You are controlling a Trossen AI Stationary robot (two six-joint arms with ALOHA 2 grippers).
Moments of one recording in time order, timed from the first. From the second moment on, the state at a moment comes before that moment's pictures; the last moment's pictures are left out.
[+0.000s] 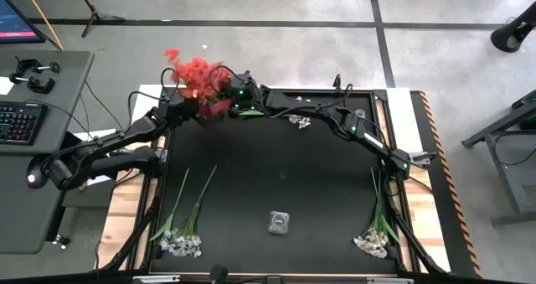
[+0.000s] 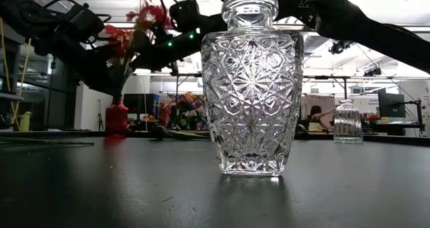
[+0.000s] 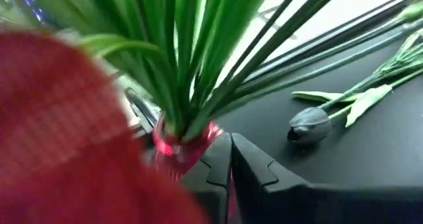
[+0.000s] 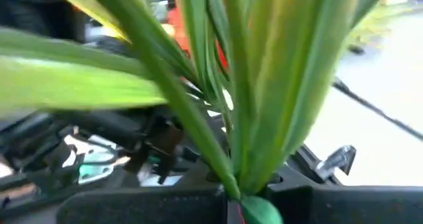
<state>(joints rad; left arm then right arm) 0.82 0.87 0.34 0.01 -0.24 0.00 -0.31 2.55 2.34 -0.04 -0.05 0.11</state>
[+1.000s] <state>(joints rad) 0.82 0.79 0.52 -0.40 -0.55 -0.11 -0.32 2.55 2.34 -0.03 -0.06 0.13</state>
